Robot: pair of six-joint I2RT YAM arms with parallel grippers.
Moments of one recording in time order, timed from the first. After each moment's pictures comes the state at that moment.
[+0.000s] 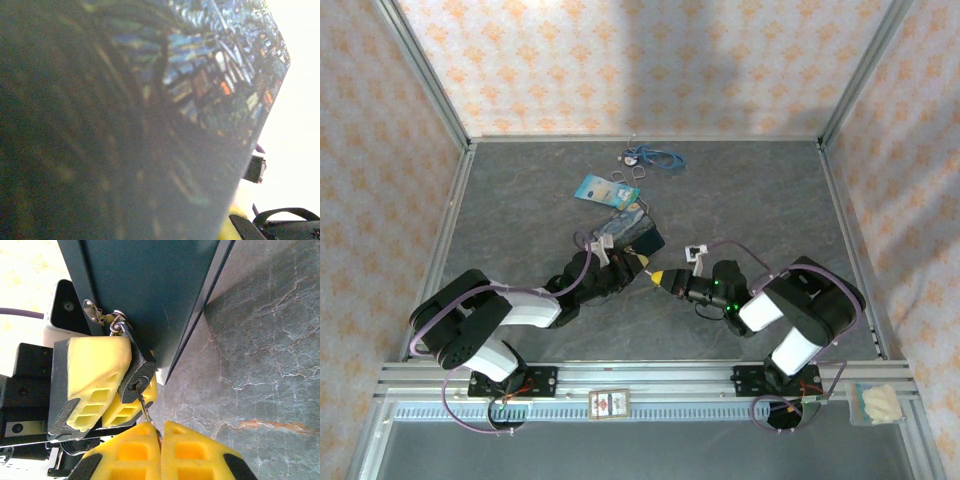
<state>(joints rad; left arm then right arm) -0.70 1.51 0.38 0.82 0.18 -1.31 0.65 1.63 0.21 1.20 -0.53 1.11</state>
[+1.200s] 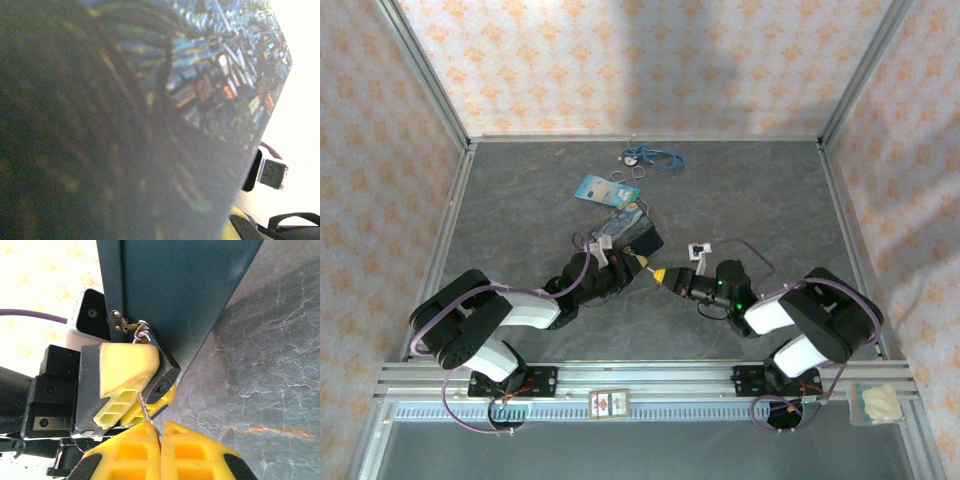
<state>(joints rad) -0.70 1.51 0.37 0.84 0.18 -1.32 0.64 1.50 0.20 1.10 -0.50 1.05</state>
